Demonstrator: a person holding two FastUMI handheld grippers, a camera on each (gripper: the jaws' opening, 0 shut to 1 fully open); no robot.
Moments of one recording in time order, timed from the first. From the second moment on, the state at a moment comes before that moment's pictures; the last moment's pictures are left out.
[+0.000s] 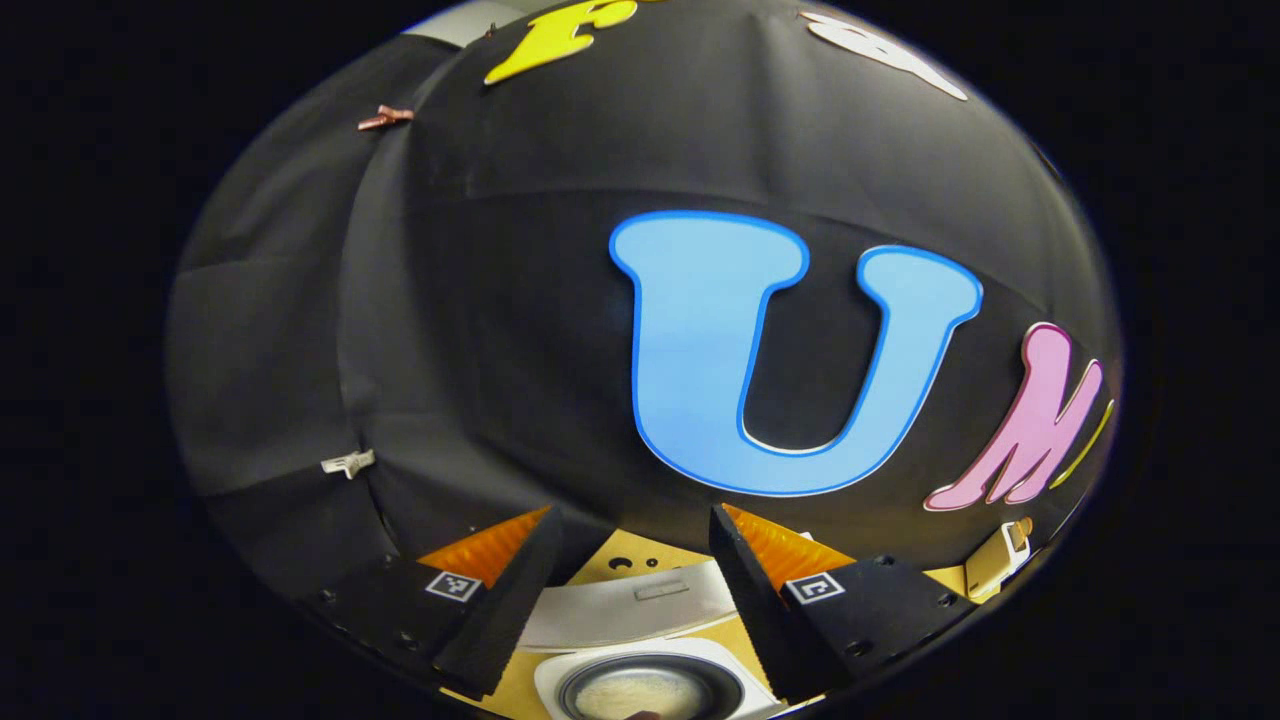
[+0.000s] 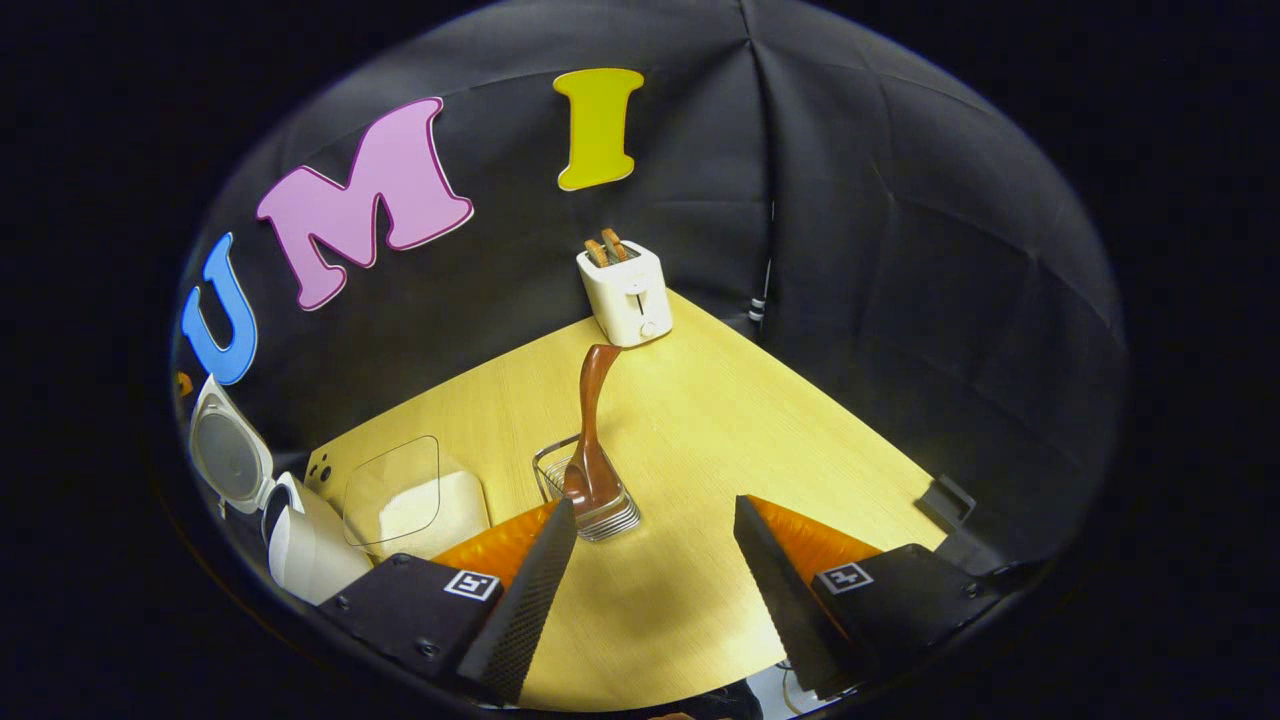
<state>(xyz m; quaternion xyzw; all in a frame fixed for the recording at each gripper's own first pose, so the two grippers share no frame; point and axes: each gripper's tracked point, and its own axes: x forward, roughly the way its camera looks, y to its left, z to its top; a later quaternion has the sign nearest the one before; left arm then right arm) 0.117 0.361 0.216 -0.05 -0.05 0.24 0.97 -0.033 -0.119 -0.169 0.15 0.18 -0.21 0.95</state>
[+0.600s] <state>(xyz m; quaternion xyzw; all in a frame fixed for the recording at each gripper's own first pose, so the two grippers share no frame) 0.118 0.333 0.170 -0.10 0.03 0.22 0.97 -0.006 -0.092 -0.197 0.17 0.21 -0.18 0.95</state>
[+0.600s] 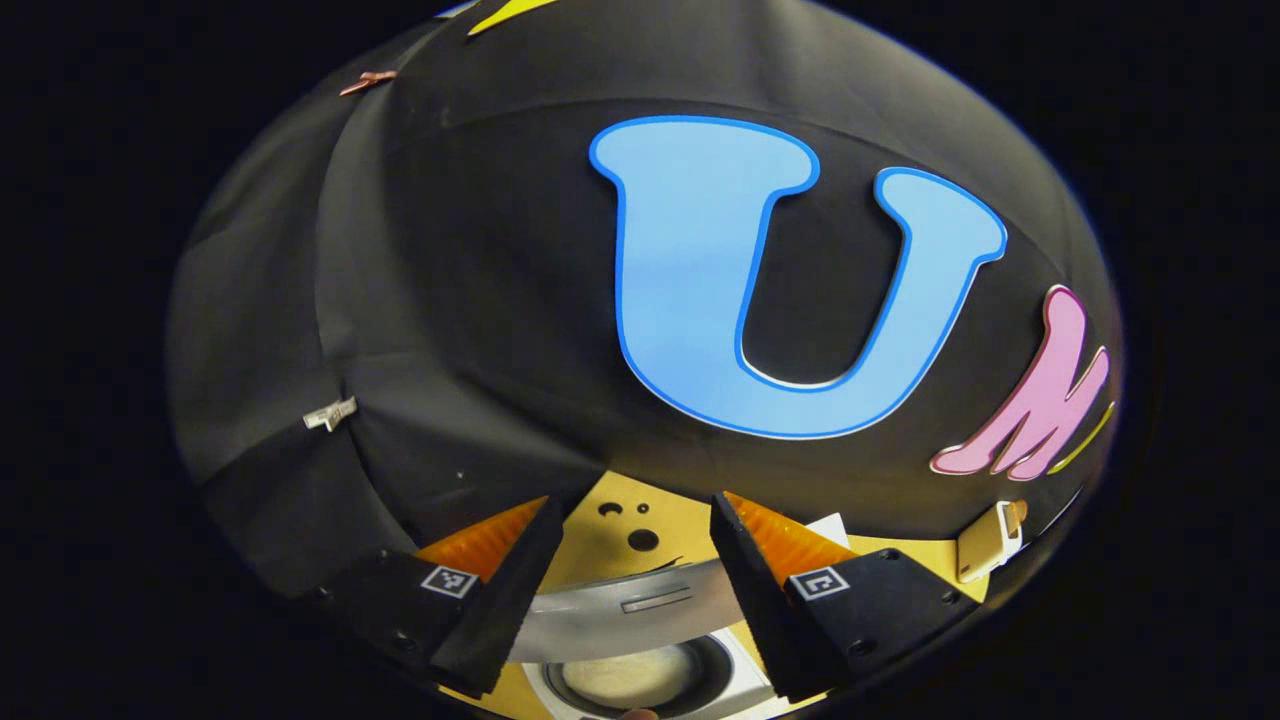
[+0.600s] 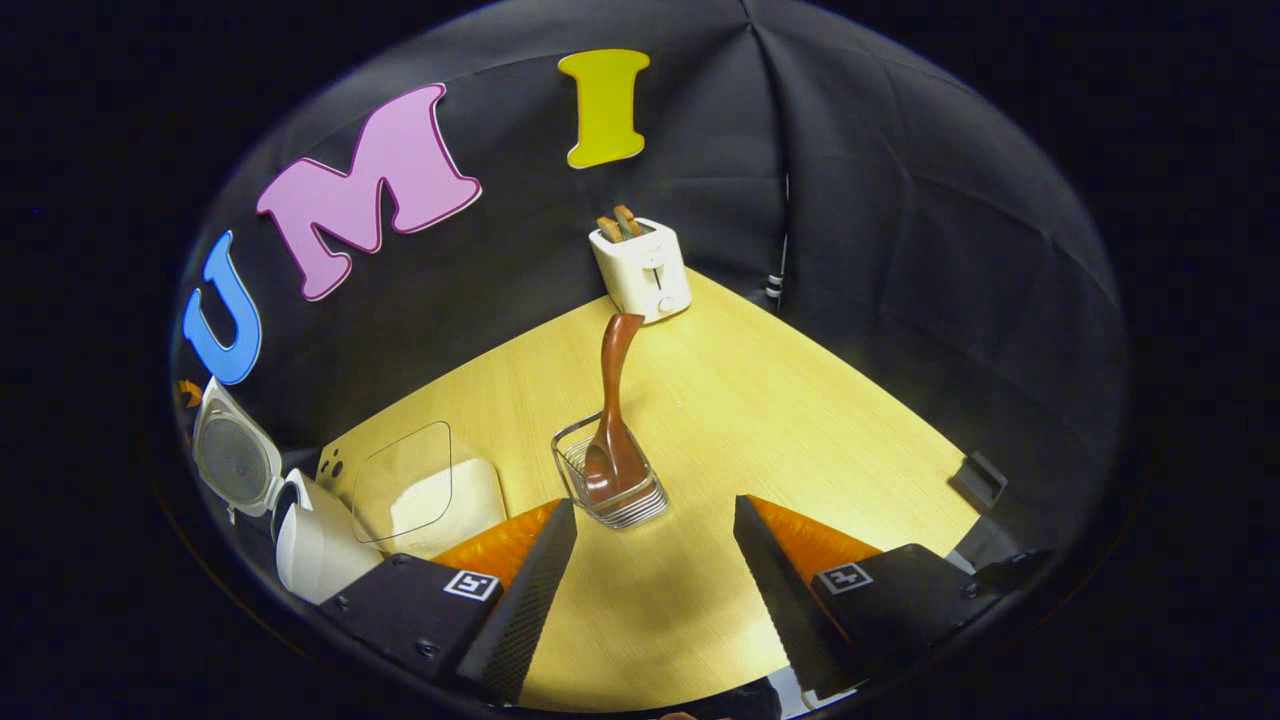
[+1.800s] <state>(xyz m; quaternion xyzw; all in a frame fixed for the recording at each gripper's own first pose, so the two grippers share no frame) 0.080 0.235 -0.043 -0.07 0.10 0.26 0.96 0.043 -0.047 -0.242 0.12 0.29 -0.04 0.95</state>
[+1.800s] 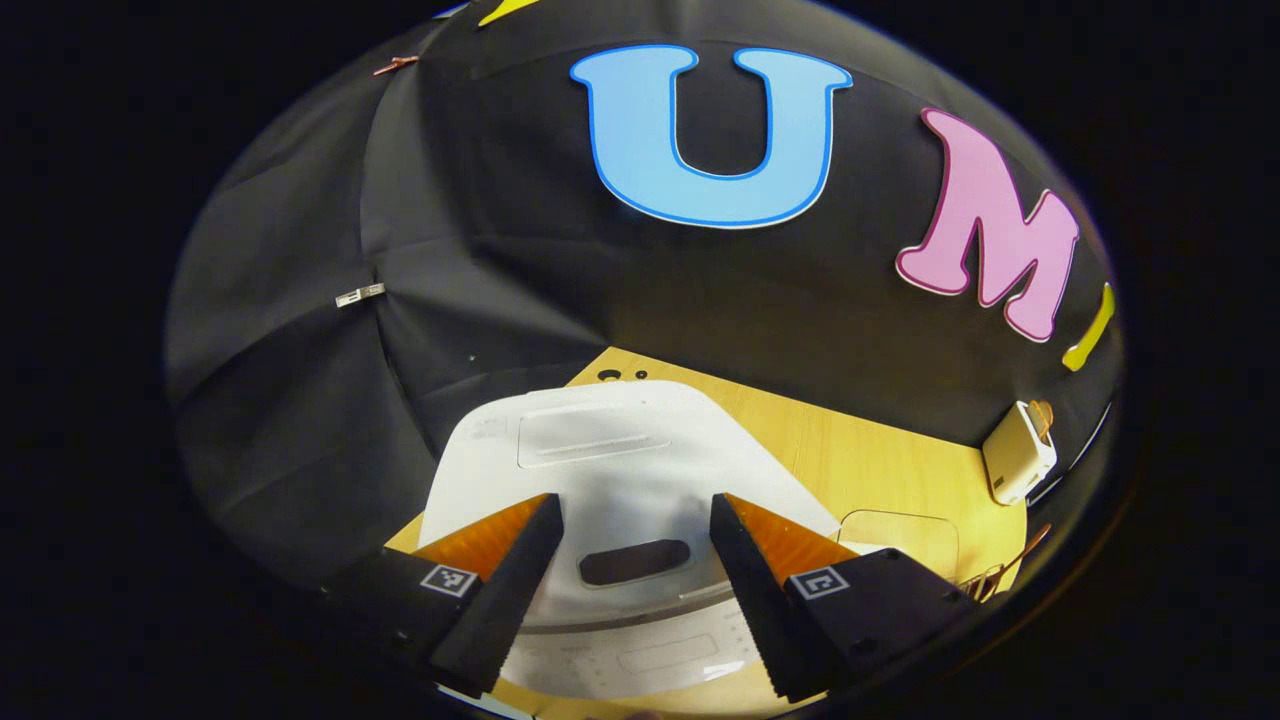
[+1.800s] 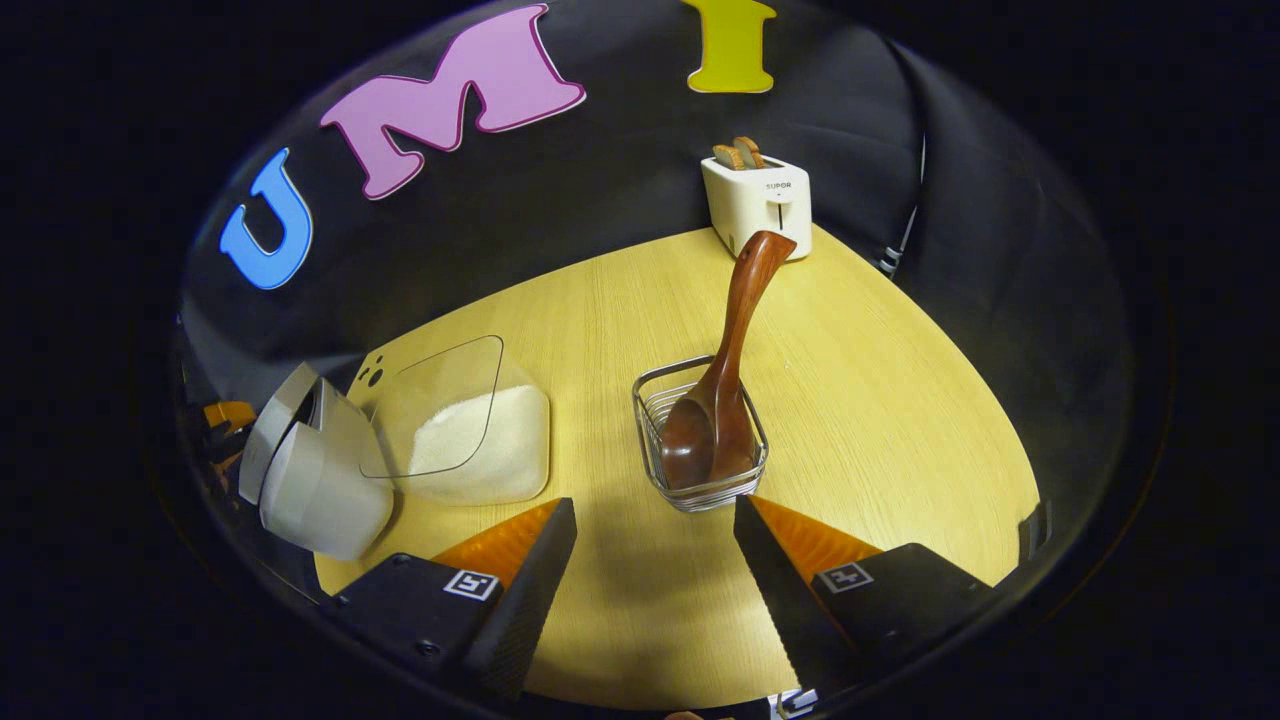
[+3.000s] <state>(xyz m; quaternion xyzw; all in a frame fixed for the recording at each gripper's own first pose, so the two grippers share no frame) 0.045 0.227 0.011 -0.01 -0.02 0.22 0.98 0.040 -0.014 -0.162 0.09 0.16 -0.06 0.98</state>
